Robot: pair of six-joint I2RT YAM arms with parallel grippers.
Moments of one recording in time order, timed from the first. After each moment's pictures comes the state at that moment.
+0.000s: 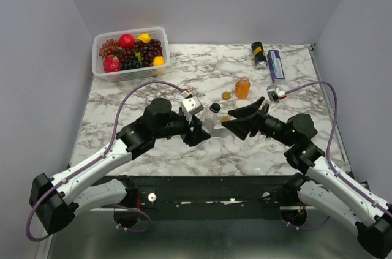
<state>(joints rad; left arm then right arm) -0.82 0.99 0.79 -0.16 0.38 -0.10 0.62 0.72 0.52 0.38 -0.42 0.62</state>
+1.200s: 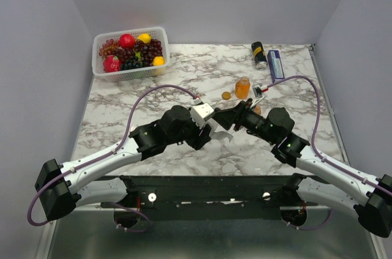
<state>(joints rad) -0.96 1.08 0.82 -0.26 0.06 -0.09 0.77 0.92 0.57 0.36 -0.12 0.75</state>
